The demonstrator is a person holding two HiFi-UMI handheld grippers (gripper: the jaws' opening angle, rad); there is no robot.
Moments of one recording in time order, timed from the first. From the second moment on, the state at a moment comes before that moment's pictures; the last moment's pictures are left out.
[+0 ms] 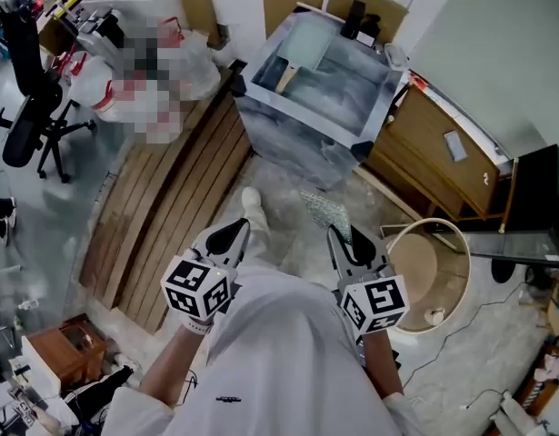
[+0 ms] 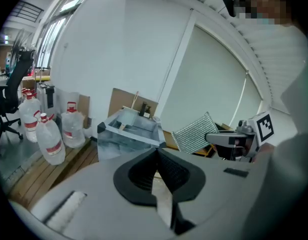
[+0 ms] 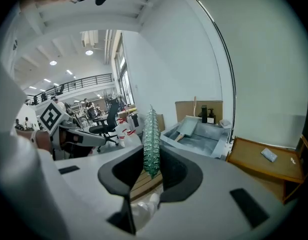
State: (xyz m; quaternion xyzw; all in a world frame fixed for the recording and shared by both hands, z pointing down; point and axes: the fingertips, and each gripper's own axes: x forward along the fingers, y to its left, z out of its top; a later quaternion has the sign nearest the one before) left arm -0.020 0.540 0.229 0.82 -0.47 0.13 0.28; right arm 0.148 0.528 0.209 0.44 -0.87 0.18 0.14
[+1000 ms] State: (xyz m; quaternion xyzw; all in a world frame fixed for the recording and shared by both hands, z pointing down) left arm -0.113 0.175 0.200 0.86 -0.40 0.13 0.29; right arm 0.043 0.158 0.180 0.52 -0.82 0.14 0.22
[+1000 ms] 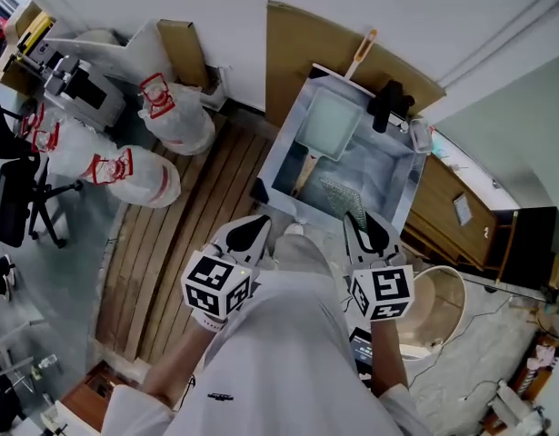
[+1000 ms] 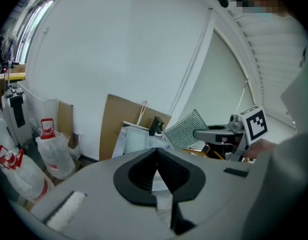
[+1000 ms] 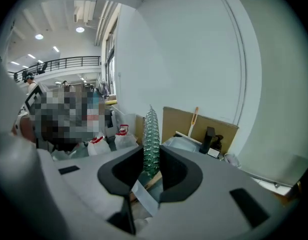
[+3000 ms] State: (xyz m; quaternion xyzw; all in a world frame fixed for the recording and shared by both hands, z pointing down) left arm -0.031 0.012 0.364 0.80 -0.39 0.21 0.39; right arm 0.100 -0.105 0.381 0.53 -0.66 -0.27 0.47
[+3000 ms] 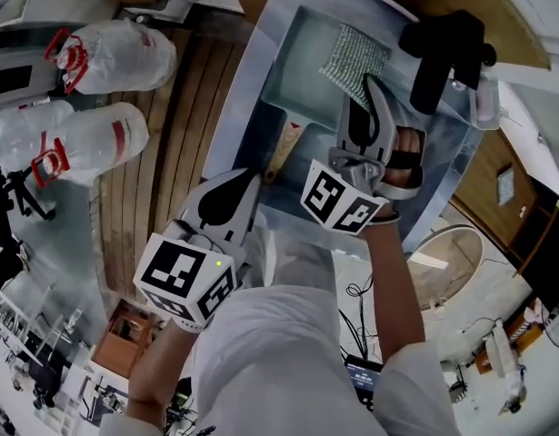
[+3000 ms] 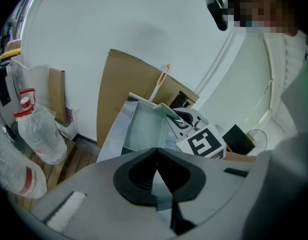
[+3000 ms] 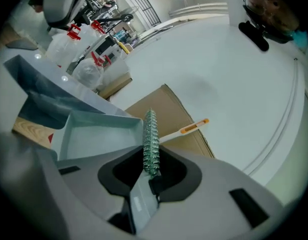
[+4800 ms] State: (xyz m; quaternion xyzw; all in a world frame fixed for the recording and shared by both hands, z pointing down) left arm -0.042 0.042 0.374 0.80 -0.39 0.22 0.40; right arm 0.103 -0.092 0.446 0.42 -0.69 -0.13 0.58
